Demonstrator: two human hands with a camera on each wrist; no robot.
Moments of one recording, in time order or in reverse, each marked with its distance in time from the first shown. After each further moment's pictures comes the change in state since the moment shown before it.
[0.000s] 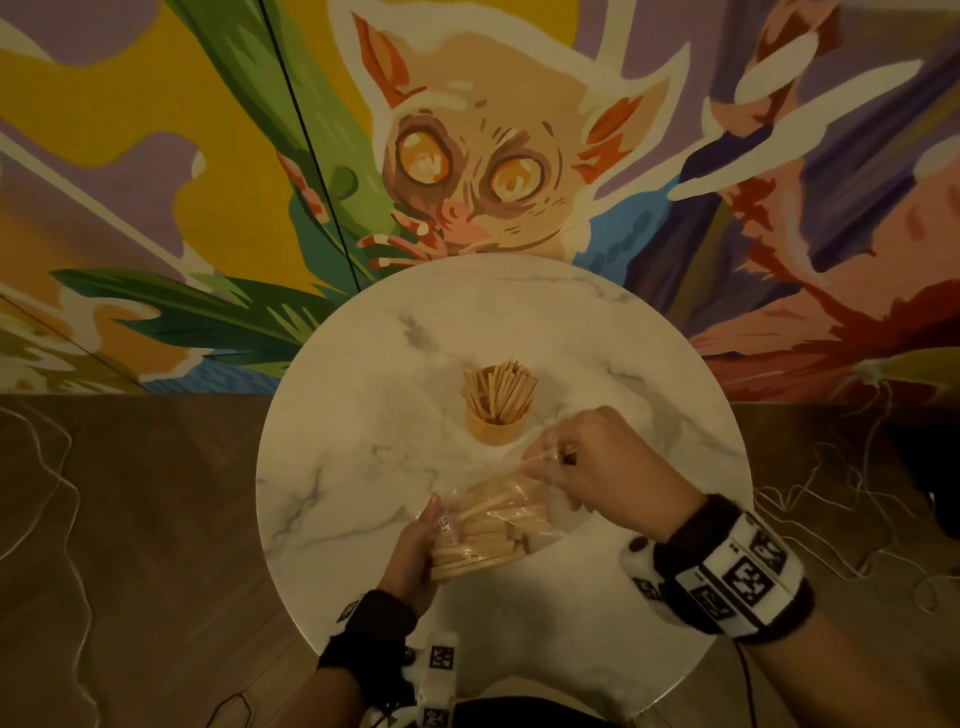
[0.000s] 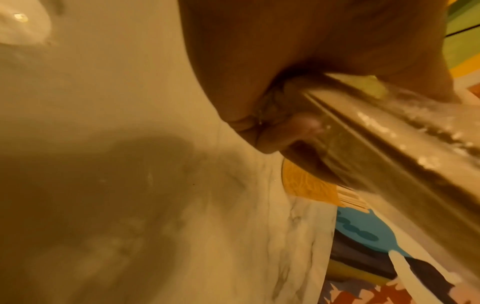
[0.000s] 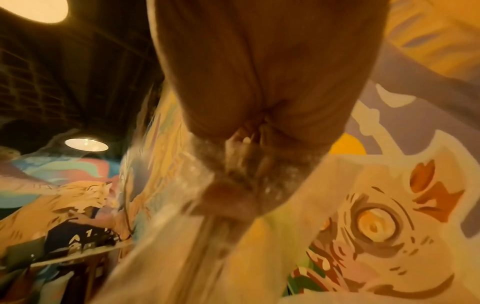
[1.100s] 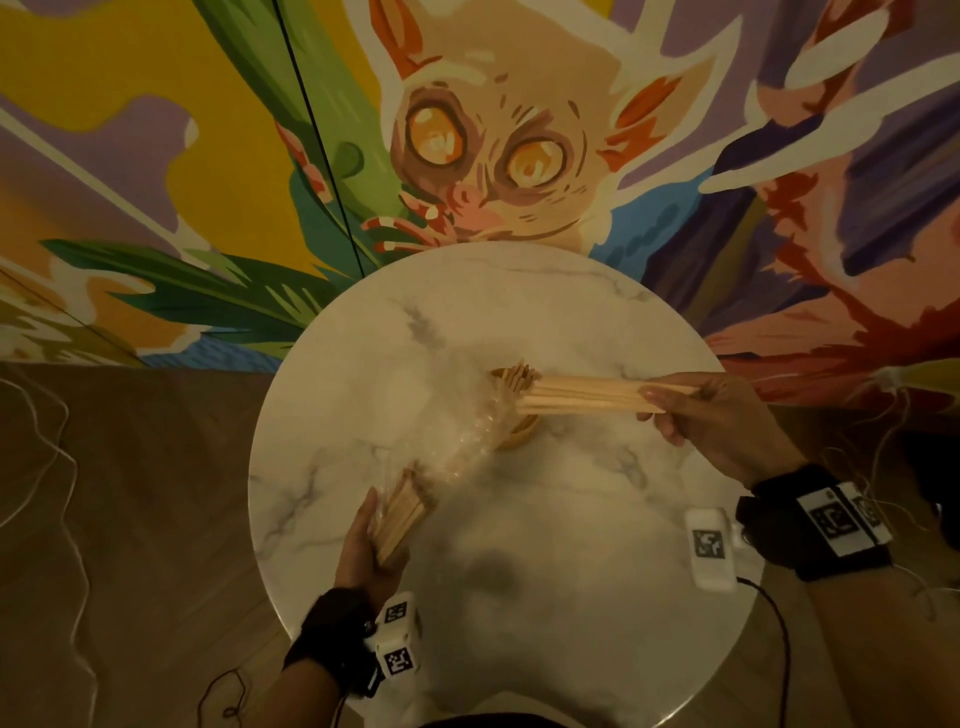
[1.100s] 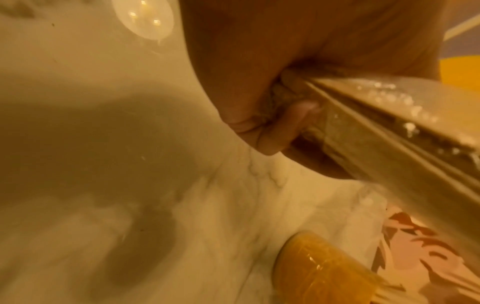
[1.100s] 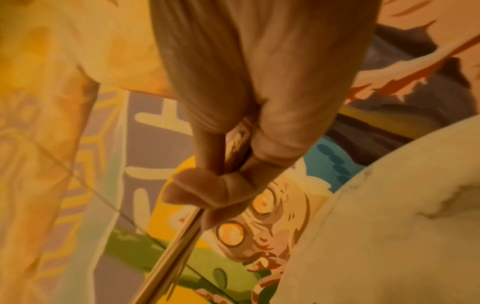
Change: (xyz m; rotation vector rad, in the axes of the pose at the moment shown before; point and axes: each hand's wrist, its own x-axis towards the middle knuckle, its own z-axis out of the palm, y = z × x) left_hand 0.038 0.012 -0.053 -0.418 0.216 -0.048; right_hand 0.042 0.108 -0.063 0.841 0.210 0.147
